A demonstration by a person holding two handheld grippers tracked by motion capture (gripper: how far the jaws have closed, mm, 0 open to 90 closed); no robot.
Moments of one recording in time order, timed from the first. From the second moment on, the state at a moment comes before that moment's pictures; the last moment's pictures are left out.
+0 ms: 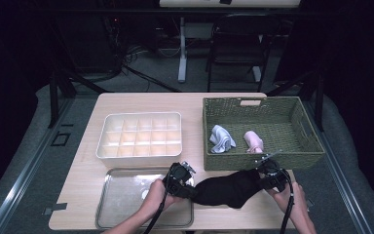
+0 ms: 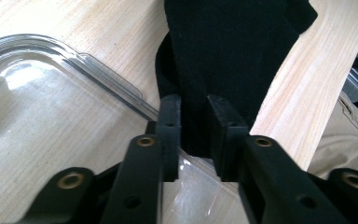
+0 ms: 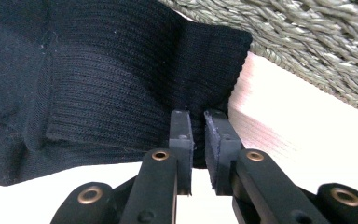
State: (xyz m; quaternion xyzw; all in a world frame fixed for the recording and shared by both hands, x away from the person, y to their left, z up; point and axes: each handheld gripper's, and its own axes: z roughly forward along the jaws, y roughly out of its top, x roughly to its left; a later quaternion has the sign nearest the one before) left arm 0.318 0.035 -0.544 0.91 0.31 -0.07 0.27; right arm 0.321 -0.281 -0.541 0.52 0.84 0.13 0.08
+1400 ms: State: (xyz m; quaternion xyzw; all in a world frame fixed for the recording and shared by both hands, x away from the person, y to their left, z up) left arm 0.320 0.029 -0.544 0.91 0.30 -0.04 0.28; right arm 0.286 -0.227 -0.517 0.44 0.88 0.17 0.00
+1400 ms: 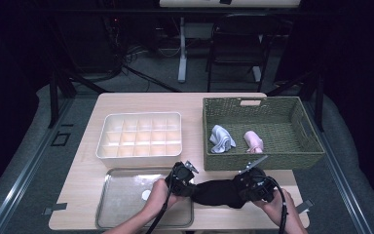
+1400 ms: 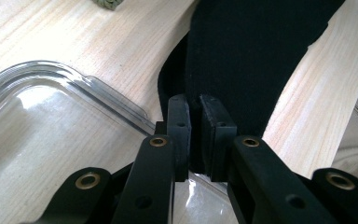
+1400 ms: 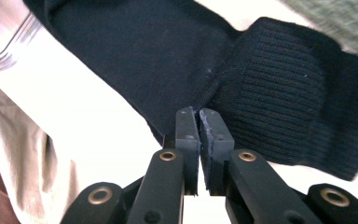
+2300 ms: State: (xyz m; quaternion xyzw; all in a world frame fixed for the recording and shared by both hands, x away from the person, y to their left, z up) left arm 0.321 0.028 -0.546 0.91 0.30 -0.05 0.27; right arm 0.318 -0.273 -0.539 0.52 0.84 0.16 0.10
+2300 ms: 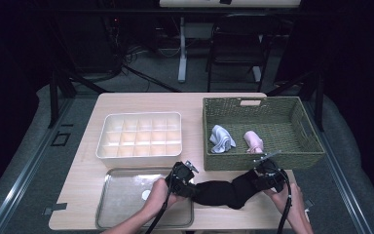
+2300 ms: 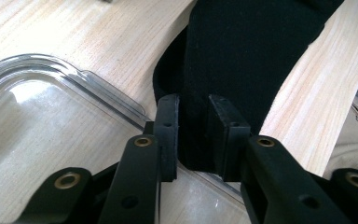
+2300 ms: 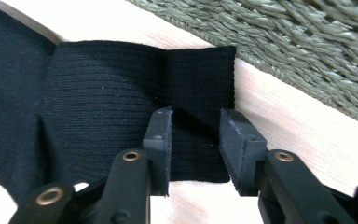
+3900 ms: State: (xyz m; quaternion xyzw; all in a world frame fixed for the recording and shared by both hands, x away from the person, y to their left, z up) left arm 0.311 0.016 -0.546 0.94 0.26 -0.04 0.23; right arm 0.319 -0.289 -0.548 0.54 0.82 0.18 0.07
